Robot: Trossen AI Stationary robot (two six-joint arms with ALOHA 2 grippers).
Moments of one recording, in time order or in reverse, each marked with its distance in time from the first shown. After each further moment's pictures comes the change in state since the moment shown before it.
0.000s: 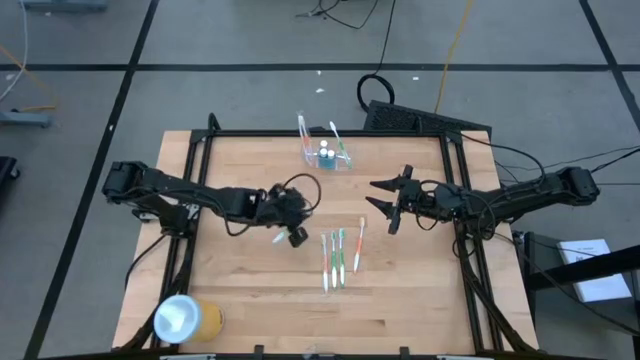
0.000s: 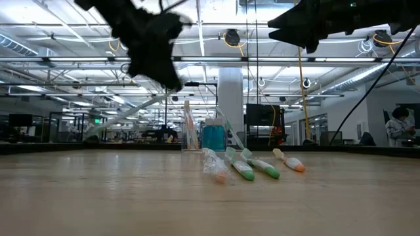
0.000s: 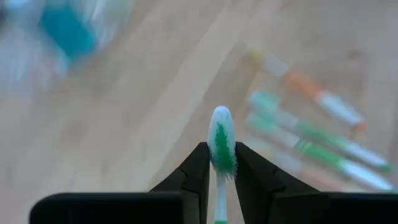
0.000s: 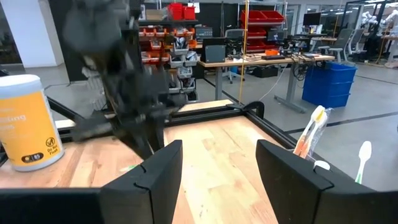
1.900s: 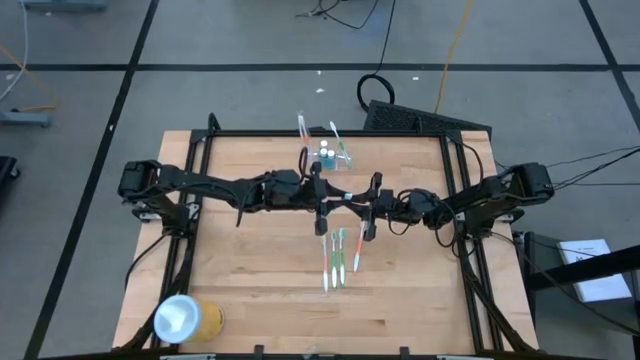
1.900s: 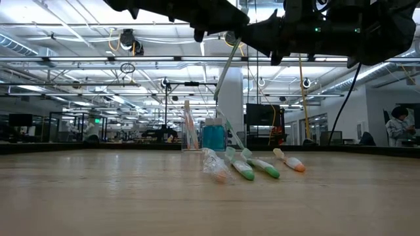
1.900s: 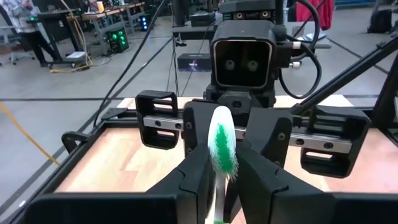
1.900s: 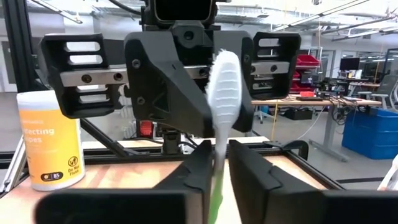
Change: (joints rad) left arm 0.105 0.118 0.096 0.707 0.235 0.556; right arm -0.061 0.549 0.010 0.740 -0.212 -0.093
